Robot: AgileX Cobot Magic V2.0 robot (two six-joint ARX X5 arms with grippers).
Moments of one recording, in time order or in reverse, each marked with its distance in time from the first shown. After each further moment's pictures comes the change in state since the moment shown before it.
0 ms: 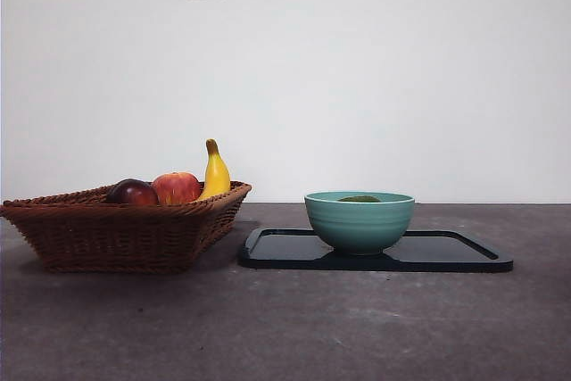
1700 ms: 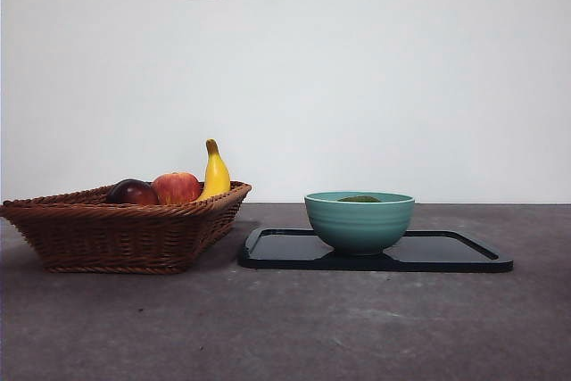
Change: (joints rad) left arm 0.433 -0.256 -0.154 0.724 -0.084 0.166; right arm 0.000 0.000 0.000 0.005 -0.051 -0.008
